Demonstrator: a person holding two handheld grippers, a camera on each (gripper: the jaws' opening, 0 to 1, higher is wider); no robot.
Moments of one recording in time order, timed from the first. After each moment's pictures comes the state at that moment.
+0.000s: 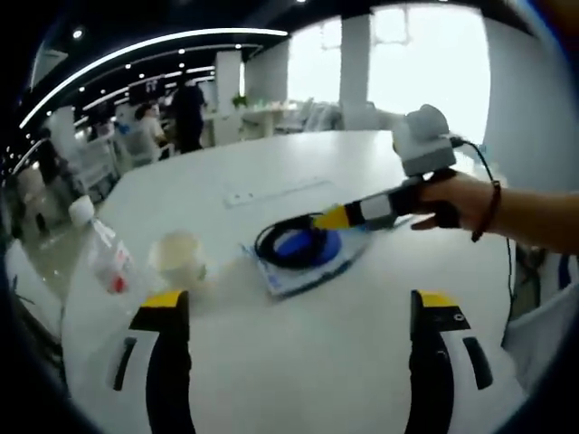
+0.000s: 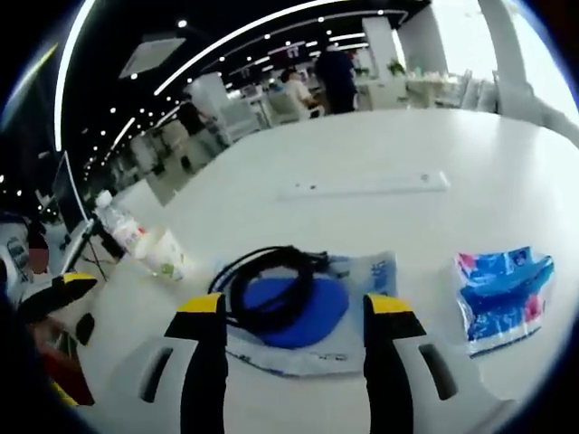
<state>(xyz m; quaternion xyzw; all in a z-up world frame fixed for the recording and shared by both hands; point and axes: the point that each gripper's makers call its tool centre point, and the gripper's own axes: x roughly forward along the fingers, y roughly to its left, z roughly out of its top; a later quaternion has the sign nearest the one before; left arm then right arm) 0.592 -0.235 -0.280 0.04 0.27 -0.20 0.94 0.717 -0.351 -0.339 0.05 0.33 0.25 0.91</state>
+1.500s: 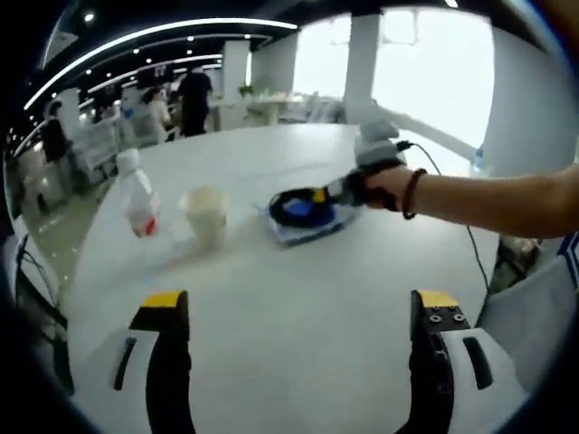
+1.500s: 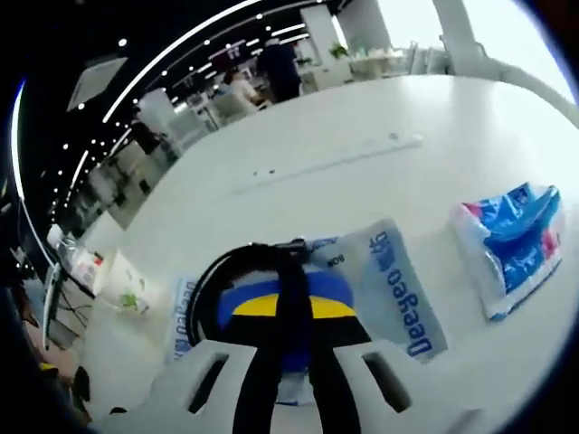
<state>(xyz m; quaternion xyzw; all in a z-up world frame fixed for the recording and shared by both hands) 0.527 -0.197 -0.285 0.02 0.30 -0.19 0.94 0.738 -0.351 -0.378 0.11 0.37 0.13 0.91</state>
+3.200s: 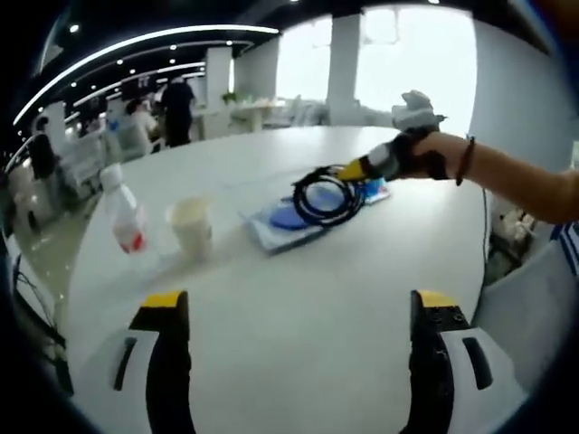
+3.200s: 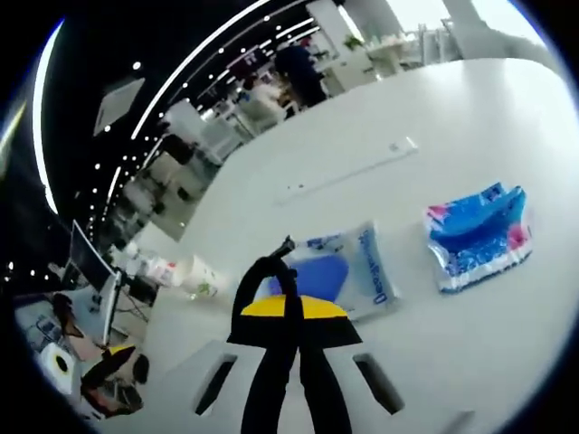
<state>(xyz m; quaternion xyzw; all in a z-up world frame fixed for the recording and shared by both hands) 0.526 -0.212 -0.279 0.04 0.28 -0.24 0.93 0.672 -0.390 -0.301 0.19 0.37 0.21 0.88</state>
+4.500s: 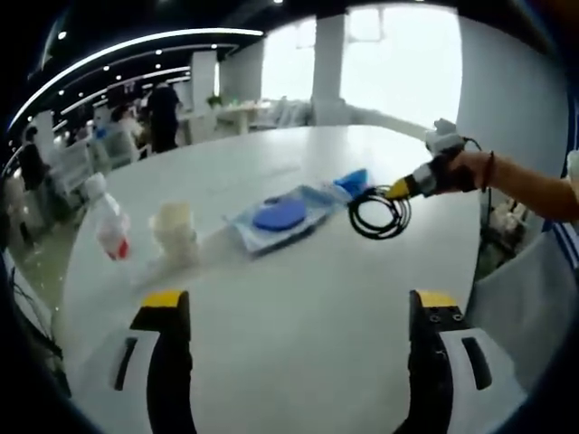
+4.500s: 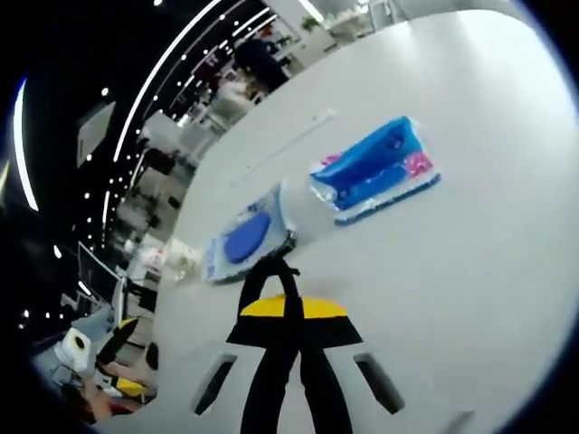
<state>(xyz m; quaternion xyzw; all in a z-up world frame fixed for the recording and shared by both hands) 0.522 -0.225 -0.284 0.05 0.28 -0.26 0.92 0.609 -0.488 -0.337 0.25 0.43 0.17 0.85</state>
